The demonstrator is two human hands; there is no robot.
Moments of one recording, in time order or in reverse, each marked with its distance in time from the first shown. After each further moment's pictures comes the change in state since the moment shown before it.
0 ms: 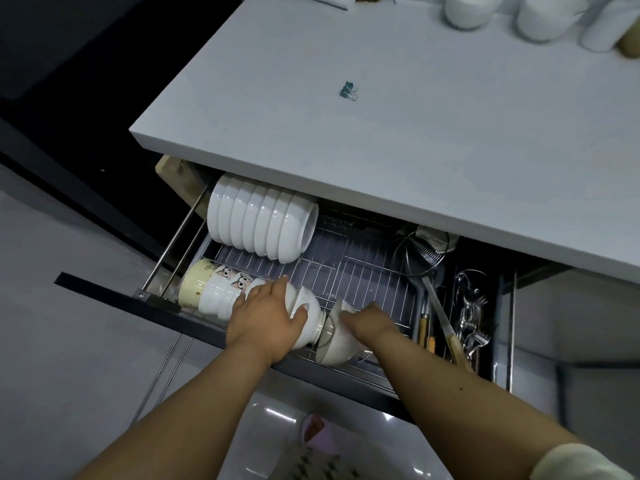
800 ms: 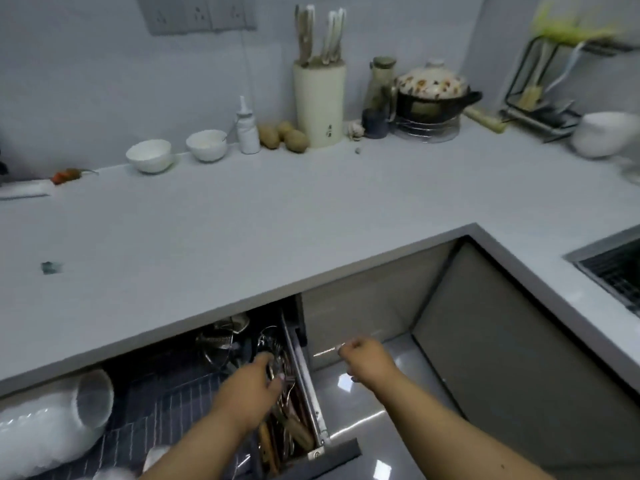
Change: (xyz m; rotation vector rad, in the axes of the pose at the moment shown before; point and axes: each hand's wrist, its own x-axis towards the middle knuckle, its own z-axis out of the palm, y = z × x) left_hand -0.039 0.300 0.036 -0.008 -0.262 0.587; right_hand -0.101 0.258 -0.221 0.710 0.442 -0.057
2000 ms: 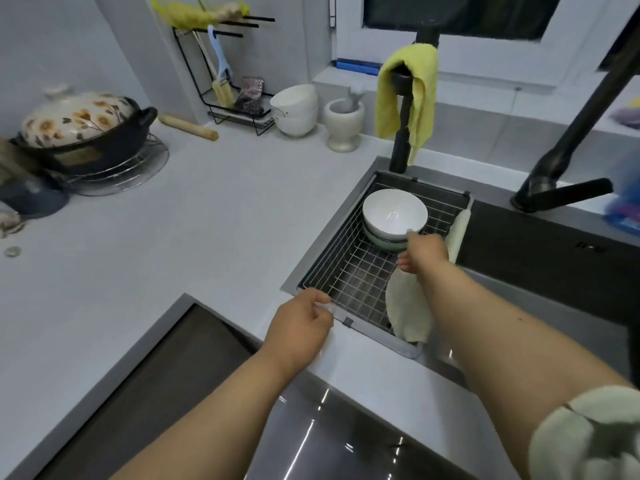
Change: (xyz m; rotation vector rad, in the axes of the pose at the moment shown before) left_hand 0.119 0.534 0.169 -0.176 -0.350 0.577; right_hand 0.058 0.206 -0.559 0.764 0.953 0.375
